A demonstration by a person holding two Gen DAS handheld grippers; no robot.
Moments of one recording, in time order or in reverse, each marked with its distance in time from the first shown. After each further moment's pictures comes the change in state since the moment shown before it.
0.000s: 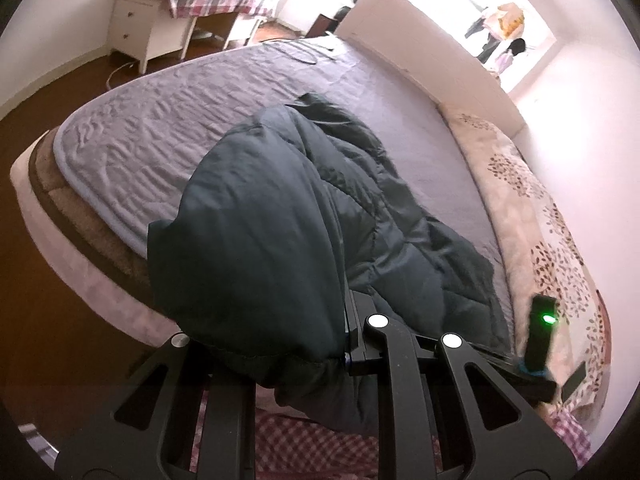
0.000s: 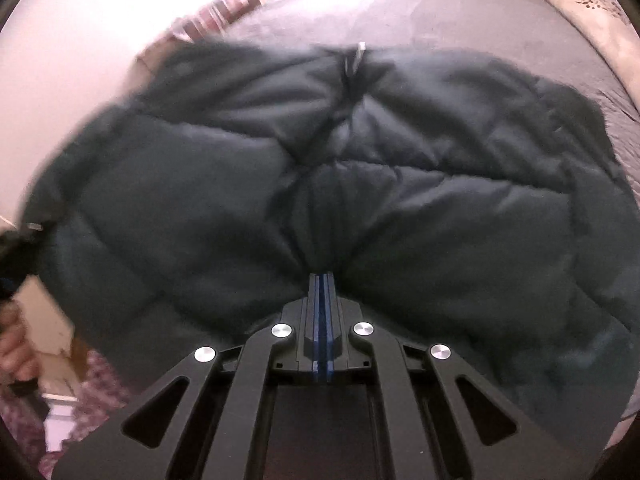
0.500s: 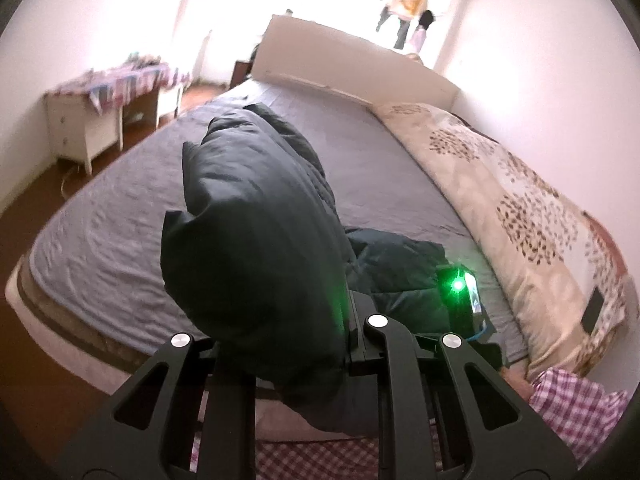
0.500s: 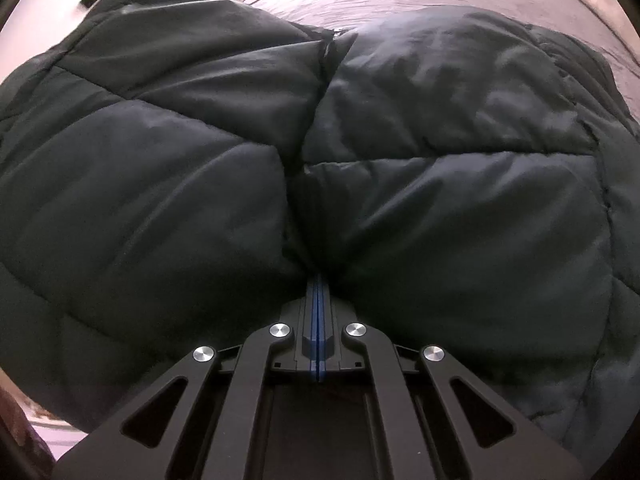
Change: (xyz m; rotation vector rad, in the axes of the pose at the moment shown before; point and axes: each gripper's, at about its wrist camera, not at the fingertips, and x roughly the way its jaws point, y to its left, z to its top) left arm -0.045 -0.102 -0.007 0.360 -0.134 -0.060; right arm 0.012 -0.027 0.005 0.130 0.001 0.075
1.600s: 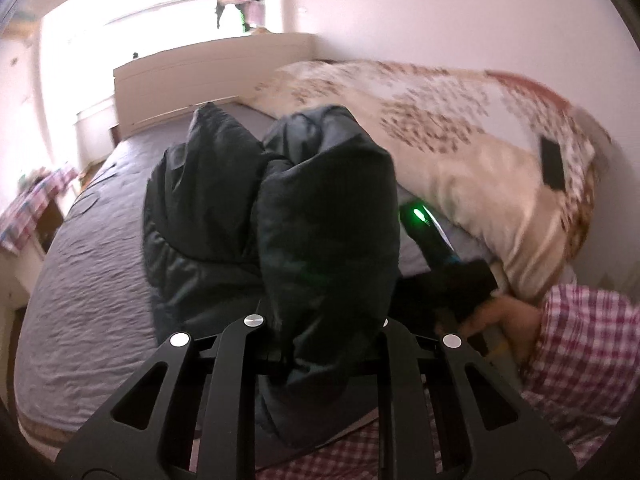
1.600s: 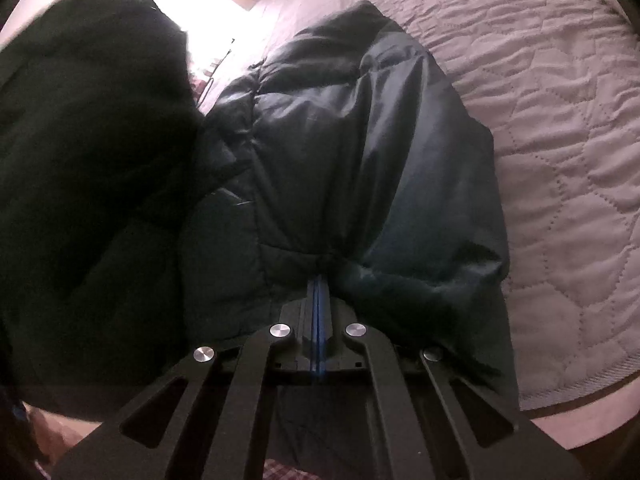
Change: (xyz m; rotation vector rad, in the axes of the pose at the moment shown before) left arm 0.037 -0.217 -0.054 0.554 0.056 -0.199; right arm -0.073 -0.157 -0.075 0.387 -0.175 0.236
